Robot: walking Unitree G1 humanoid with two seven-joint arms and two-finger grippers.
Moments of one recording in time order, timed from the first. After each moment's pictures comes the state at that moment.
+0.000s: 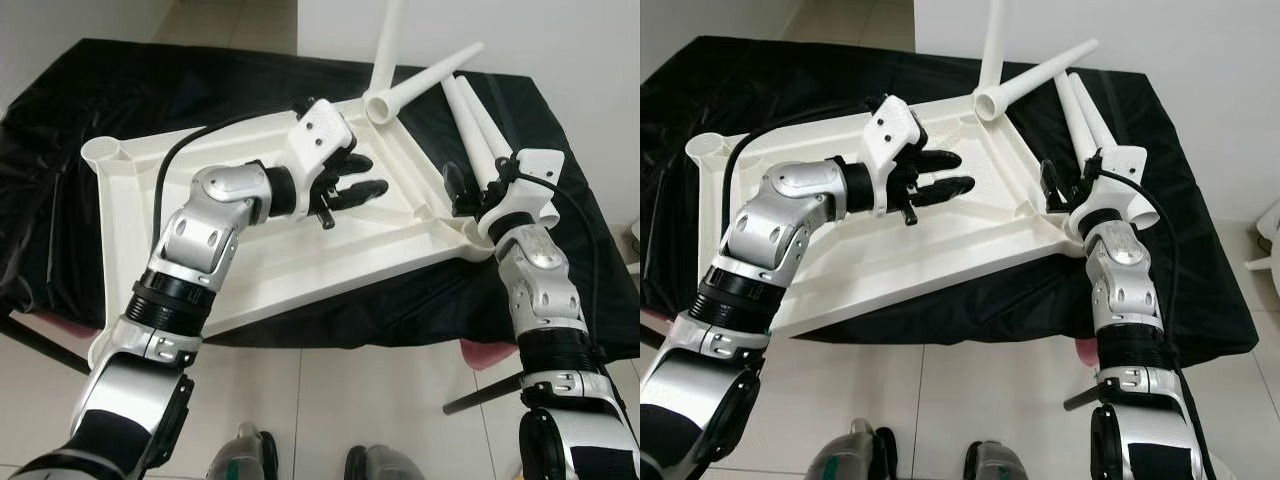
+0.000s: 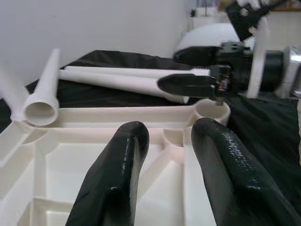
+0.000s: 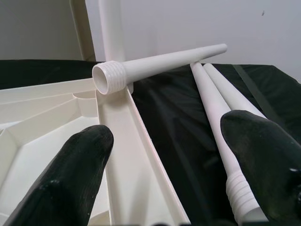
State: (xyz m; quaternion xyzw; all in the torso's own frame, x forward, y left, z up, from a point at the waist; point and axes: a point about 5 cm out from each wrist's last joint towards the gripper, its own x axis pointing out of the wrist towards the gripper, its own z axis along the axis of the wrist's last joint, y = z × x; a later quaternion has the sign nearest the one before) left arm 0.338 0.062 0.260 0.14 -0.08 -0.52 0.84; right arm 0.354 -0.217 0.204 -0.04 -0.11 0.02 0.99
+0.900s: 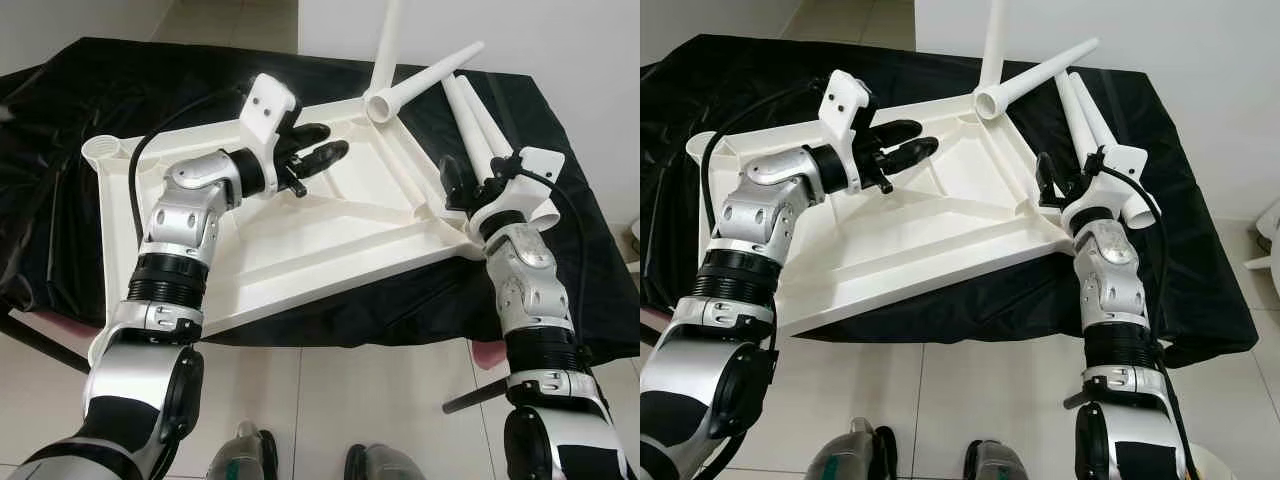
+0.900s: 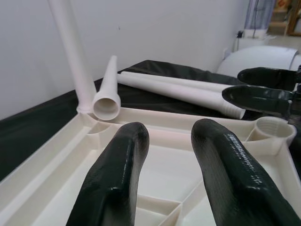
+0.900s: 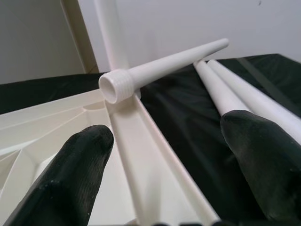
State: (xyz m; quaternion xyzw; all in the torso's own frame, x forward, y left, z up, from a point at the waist) left arm 0.367 0.097 0.262 0.12 -0.11 -0.44 0.88; right arm 0.354 -0.199 0.202 0.03 -0.12 0.02 0.99
